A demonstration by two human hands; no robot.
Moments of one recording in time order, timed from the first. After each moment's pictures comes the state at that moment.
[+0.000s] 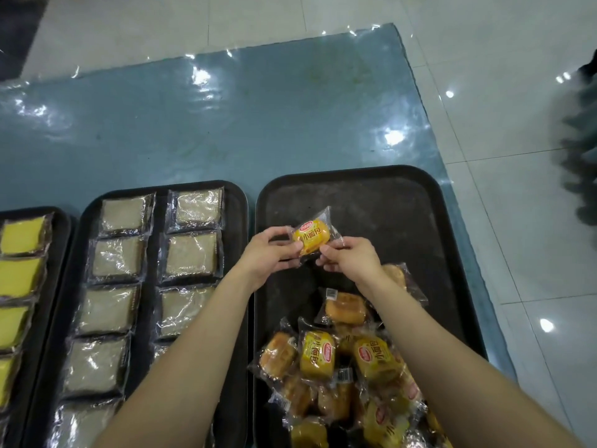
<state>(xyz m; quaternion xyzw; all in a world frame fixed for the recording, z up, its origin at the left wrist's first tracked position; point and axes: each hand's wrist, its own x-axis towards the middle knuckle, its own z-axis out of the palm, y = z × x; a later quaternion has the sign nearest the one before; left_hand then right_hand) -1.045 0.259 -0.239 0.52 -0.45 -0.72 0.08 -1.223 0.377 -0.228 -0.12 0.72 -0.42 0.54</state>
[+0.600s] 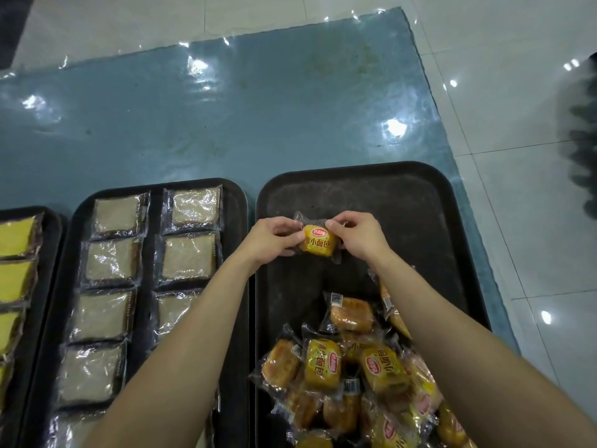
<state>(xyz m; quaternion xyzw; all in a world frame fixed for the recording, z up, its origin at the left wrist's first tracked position) -1.059 0.225 -0.241 0.49 -0.62 -0.61 0.01 -1.257 0.334 -0.253 -0.27 0.79 -0.31 0.44</state>
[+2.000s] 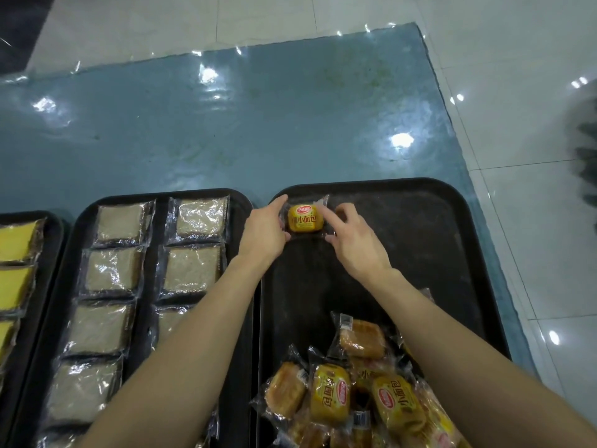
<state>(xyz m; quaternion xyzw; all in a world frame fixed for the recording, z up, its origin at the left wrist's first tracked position) -1.077 0.183 -0.258 0.56 -0.78 -0.30 0.01 -1.248 0.309 -0.272 -0.59 0.77 -0.16 0.17</state>
